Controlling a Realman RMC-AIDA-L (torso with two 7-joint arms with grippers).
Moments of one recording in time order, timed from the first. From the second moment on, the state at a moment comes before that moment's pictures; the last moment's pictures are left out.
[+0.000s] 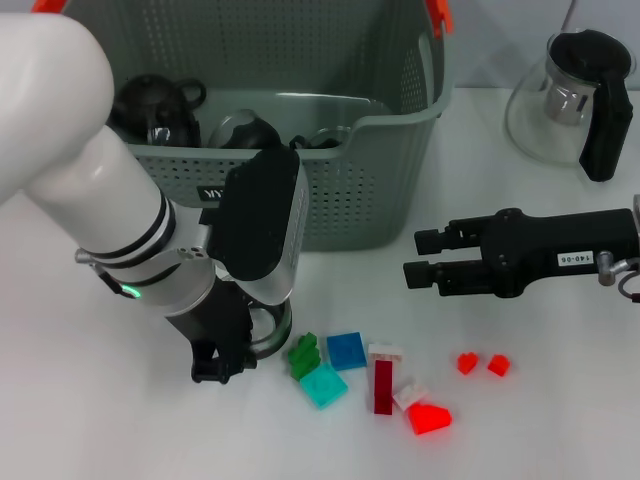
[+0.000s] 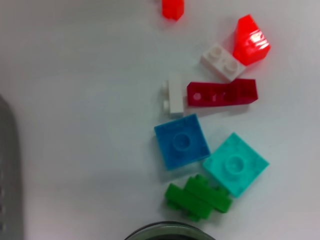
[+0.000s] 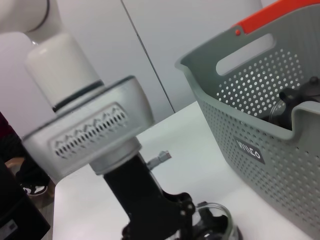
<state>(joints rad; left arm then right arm) -0.61 -2.17 1.52 1.25 2.68 1.56 -1.79 0.60 2.03 -0.97 -0.72 -1.90 -1.59 1.71</state>
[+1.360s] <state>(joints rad) -1.01 -2.03 0.96 0.80 2.49 0.99 -2.14 0.59 2.02 -0.97 -0.71 -1.91 -1.62 1.71</state>
